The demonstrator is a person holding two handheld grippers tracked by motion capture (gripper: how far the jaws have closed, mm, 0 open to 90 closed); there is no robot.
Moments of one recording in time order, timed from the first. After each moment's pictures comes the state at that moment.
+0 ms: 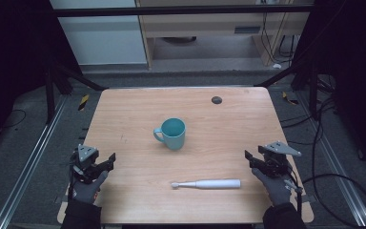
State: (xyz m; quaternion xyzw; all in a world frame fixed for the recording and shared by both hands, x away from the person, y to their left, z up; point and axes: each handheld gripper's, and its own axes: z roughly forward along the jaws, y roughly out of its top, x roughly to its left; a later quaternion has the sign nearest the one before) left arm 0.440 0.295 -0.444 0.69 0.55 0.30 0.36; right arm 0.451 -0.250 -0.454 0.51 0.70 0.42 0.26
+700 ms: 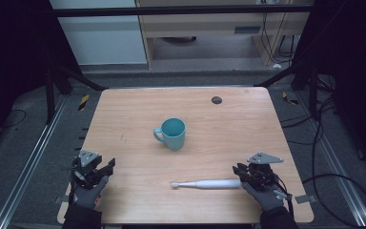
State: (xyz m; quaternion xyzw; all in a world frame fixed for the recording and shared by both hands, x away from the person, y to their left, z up) left arm 0.436 0.296 -0.456 0.70 0.55 0.29 0.35; right arm 0.425 -0.213 -0.462 0.46 0.78 0.39 0.18
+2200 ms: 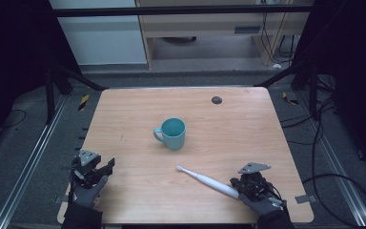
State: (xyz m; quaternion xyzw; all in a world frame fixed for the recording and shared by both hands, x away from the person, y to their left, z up) left arm 0.439 0.299 -0.458 0.70 0.55 0.29 0.35; right arm 0.411 -0.199 -0.481 0.44 0.83 0.33 0.14
